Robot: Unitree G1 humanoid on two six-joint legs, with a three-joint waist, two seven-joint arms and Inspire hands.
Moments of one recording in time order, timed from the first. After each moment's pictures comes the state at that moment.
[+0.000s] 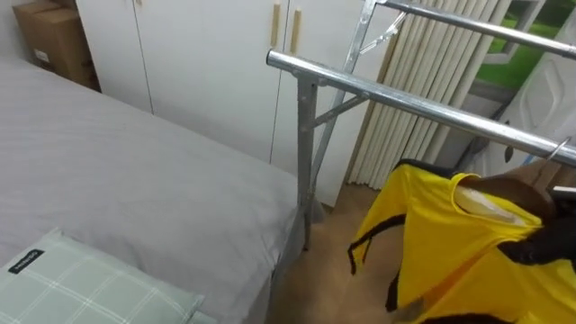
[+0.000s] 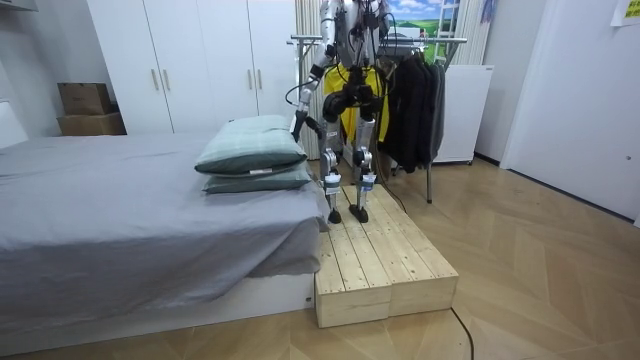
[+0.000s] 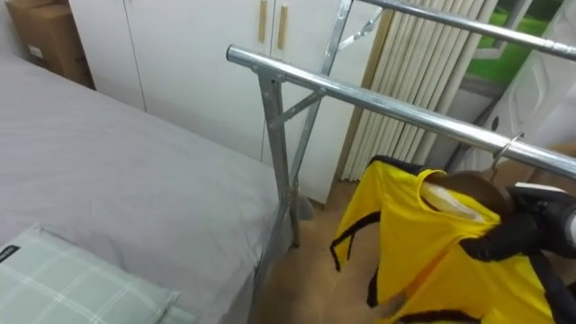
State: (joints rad) left arm 0.30 0.41 0.16 0.92 0.66 0.17 -0.16; right arm -0.61 -0.90 0.10 0.97 0.05 0.11 0.79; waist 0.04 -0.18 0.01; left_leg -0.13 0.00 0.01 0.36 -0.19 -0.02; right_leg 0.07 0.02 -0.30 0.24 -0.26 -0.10
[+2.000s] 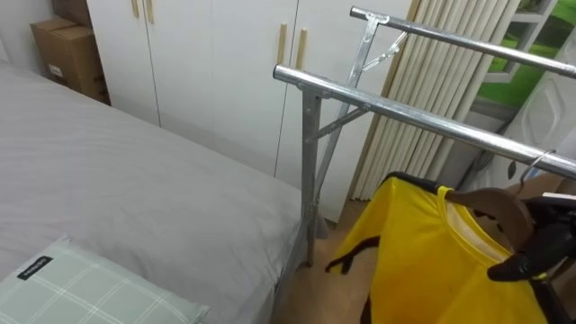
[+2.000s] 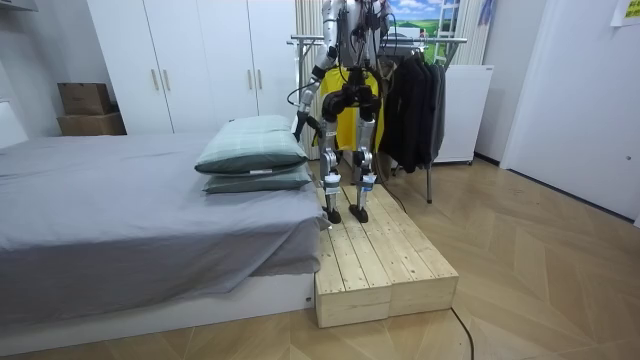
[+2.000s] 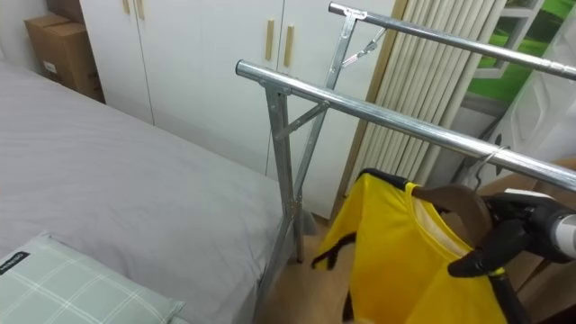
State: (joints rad) left arm 0.28 0.38 0.14 0.92 0.60 0.13 -0.16; right arm -0.60 -0.87 0.13 0.94 0.00 0.11 0.71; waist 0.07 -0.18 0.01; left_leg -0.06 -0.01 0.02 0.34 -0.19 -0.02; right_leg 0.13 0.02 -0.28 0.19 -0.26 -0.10
